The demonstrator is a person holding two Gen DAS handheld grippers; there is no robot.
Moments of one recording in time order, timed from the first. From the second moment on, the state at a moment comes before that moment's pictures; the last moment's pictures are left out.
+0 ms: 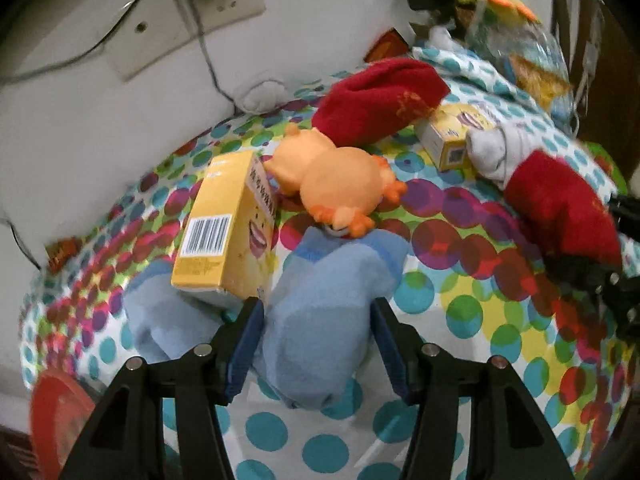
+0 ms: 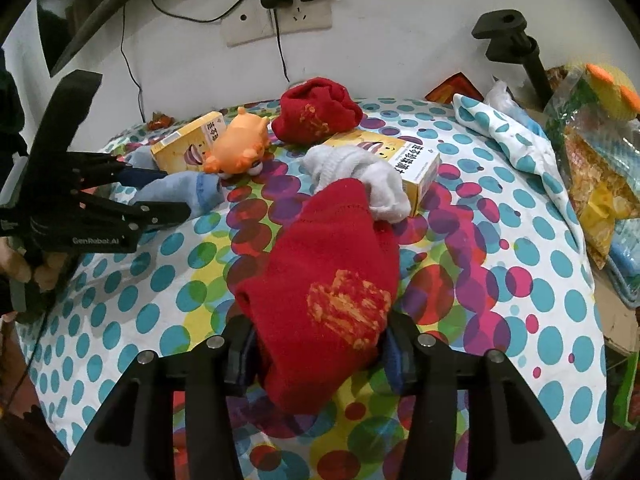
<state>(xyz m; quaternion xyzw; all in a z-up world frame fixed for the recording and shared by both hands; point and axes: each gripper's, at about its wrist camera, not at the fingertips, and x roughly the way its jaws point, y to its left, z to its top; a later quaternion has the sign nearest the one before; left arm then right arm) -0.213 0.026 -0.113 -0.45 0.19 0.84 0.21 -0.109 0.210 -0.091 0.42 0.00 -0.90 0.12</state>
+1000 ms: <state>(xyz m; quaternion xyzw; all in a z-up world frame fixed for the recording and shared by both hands) -0.110 -0.008 -0.117 -0.42 0.05 0.90 0.11 -0.060 0.205 -0.065 0.36 -0.02 -0.92 0.17</state>
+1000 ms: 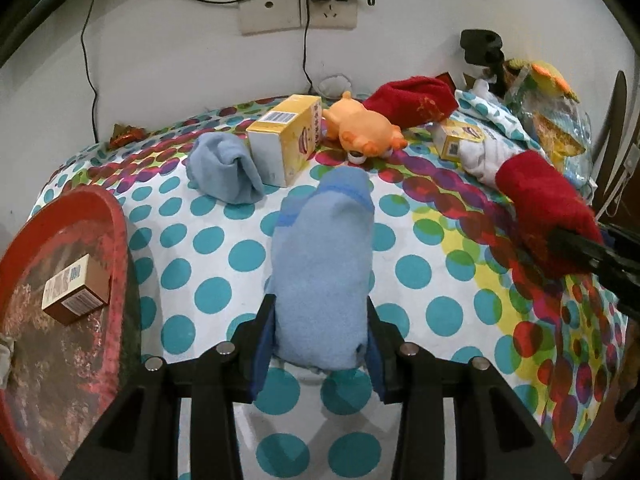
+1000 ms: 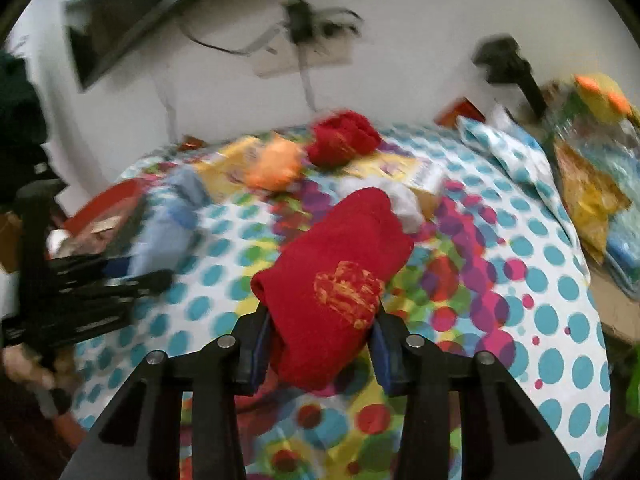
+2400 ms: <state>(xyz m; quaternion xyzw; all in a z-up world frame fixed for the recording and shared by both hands) -0.101 -0.032 -0.099 -0.41 -0.01 0.90 0.10 -0.142 0.136 -0.077 0.39 0.03 -0.91 0.13</state>
